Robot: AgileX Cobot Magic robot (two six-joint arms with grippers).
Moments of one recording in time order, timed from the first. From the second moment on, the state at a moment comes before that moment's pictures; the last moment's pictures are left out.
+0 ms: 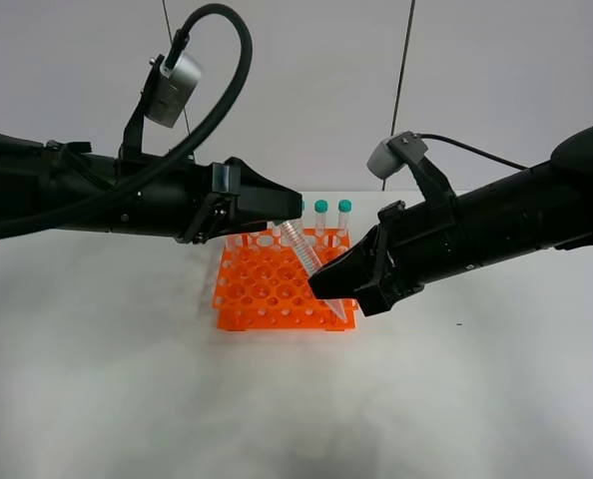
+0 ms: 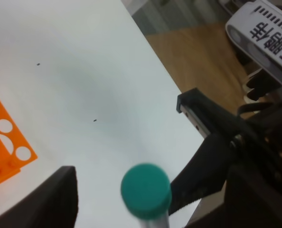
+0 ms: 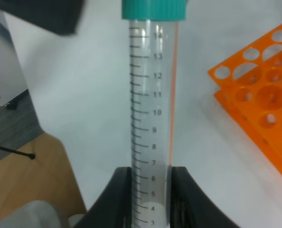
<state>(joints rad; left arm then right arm) -0.45 1.43 -0.84 -1.54 0.54 1.13 0.41 1.45 -0.84 1.16 0.77 -1.23</state>
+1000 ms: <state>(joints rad) -0.47 1.43 -0.84 -1.55 0.55 1.14 0.41 1.45 -0.84 1.21 0.80 -1.23</state>
